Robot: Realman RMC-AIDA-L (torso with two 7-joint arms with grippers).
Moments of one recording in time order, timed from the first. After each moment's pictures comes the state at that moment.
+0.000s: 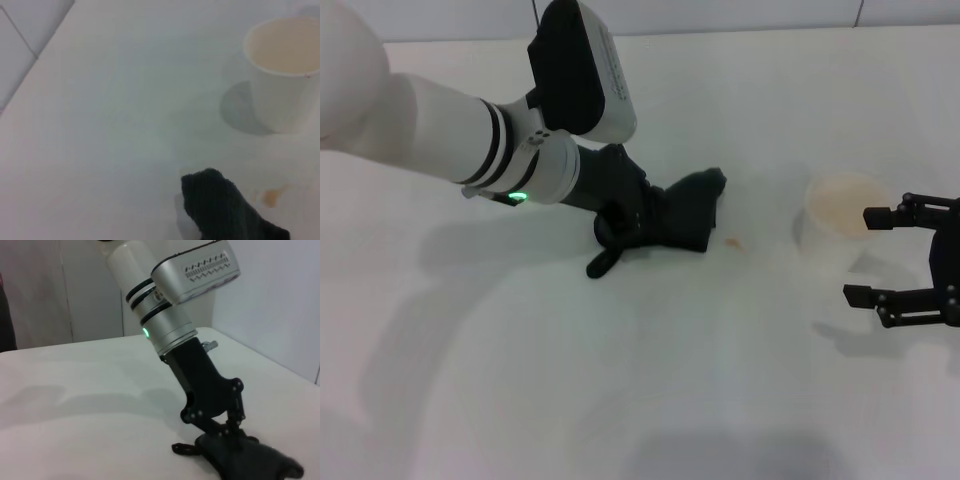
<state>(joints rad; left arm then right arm) -0.77 -2.08 1.59 0.82 2.13 0.94 -1.75 0.05 2.01 -1.17 -1.42 -1.74 -1.51 1.54</state>
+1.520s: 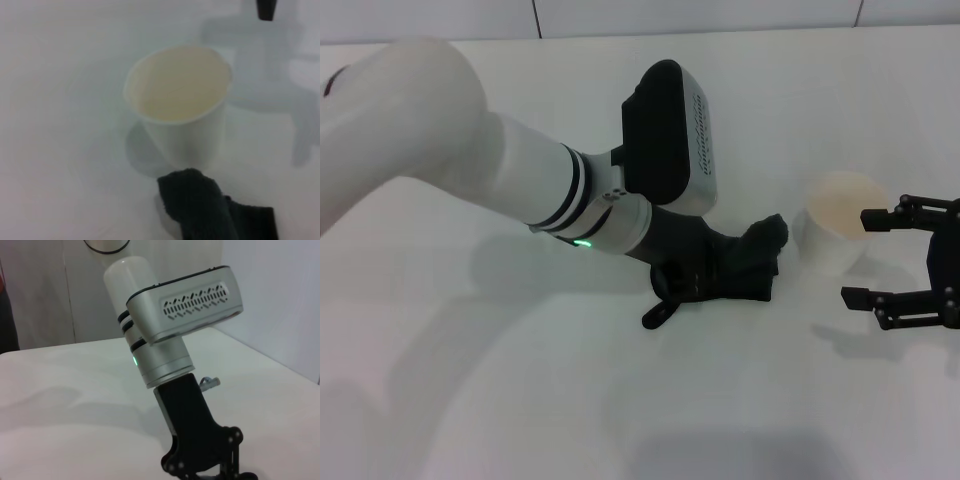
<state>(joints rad) -0.82 -2.09 1.87 0.81 1.99 0.90 -1.75 0.05 2.01 -1.18 -1.43 -1.74 -1.51 1.54</state>
